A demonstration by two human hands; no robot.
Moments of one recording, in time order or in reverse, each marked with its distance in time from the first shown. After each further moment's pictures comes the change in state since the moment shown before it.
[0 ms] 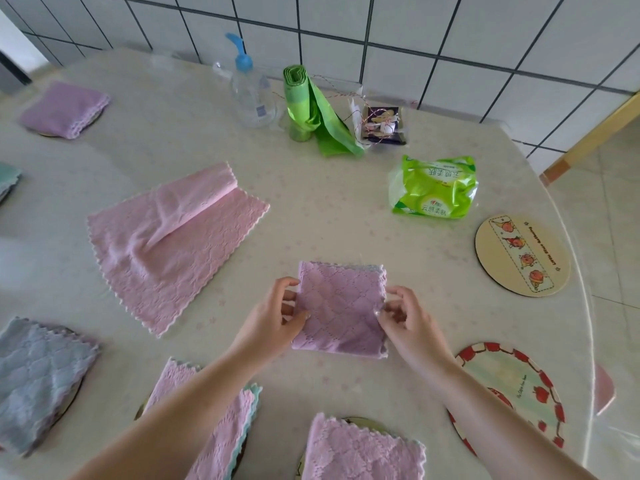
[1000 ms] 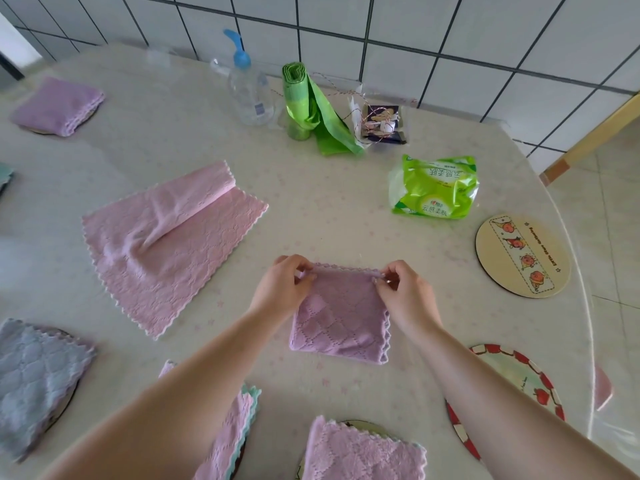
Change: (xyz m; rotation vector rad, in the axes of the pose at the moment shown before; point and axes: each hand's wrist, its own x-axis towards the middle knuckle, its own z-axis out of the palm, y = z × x) left_hand 0.057 0.018 0.002 0.182 0.076 -0.018; right_hand 0.044 -0.020 -0.001 -0.080 0.208 -0.021
